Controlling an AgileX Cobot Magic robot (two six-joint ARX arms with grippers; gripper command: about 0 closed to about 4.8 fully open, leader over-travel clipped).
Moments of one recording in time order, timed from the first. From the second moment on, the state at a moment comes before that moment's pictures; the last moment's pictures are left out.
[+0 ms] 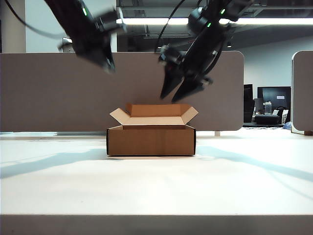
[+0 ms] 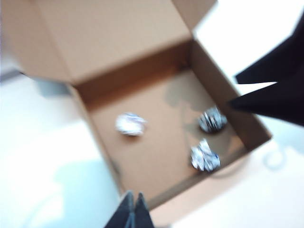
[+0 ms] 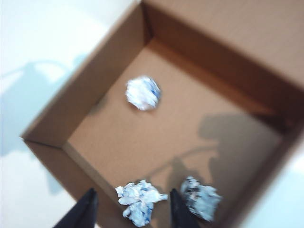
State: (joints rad) left arm -0.35 1.68 1.56 -0.51 0.14 0.06; right arm 0.34 2.16 2.06 -0.72 -0.35 -0.11
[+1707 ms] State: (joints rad) left arm -0.36 0.17 0.42 -0.35 0.05 0.09; right arm 0.30 0.00 0.43 -0.42 0.05 -0.06
